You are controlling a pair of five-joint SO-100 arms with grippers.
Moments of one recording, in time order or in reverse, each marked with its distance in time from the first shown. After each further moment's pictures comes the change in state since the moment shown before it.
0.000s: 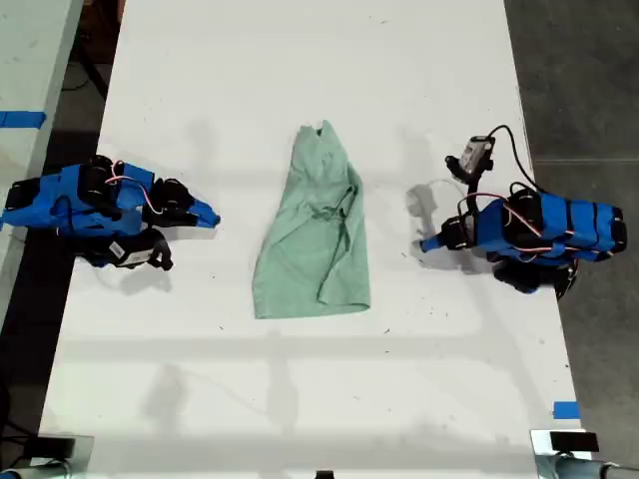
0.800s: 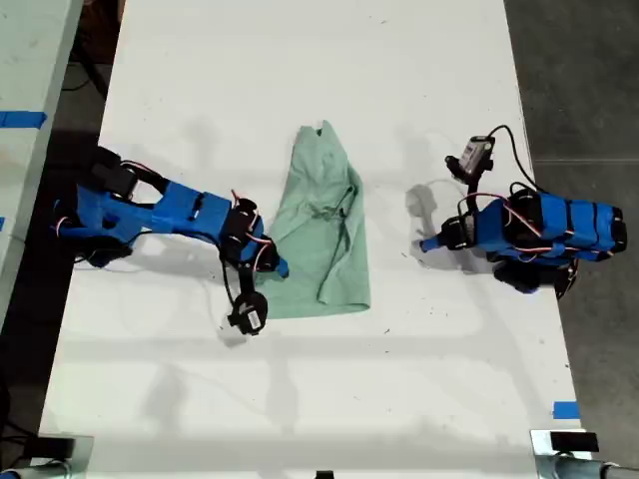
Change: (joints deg) arm 0 16.7 -129.4 -103.8 20.4 -4.0; arm 1 0.0 0.0 0.0 0.0 0.0
